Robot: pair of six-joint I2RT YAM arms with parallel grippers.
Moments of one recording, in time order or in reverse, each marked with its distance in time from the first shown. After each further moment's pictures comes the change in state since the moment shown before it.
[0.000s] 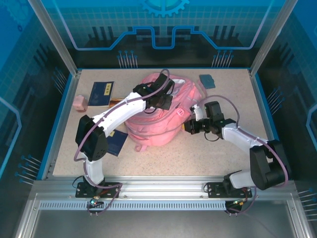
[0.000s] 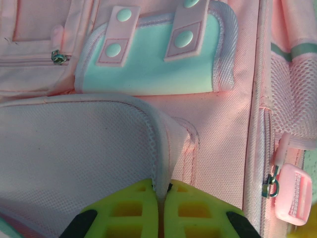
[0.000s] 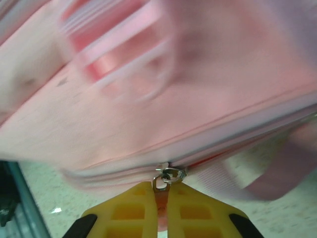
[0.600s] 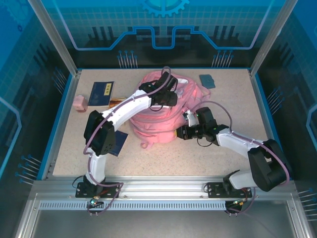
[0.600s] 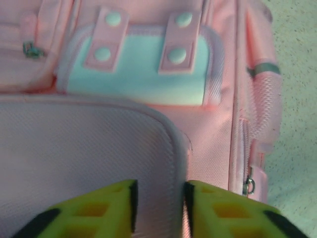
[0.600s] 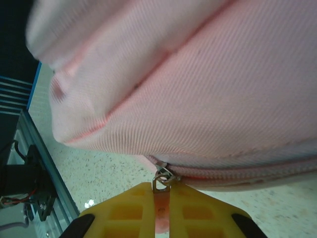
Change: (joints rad) left arm 0.026 0.103 0.074 0.075 0.113 -0.097; right arm 0.114 0.002 -0.059 0.122 0.009 0.214
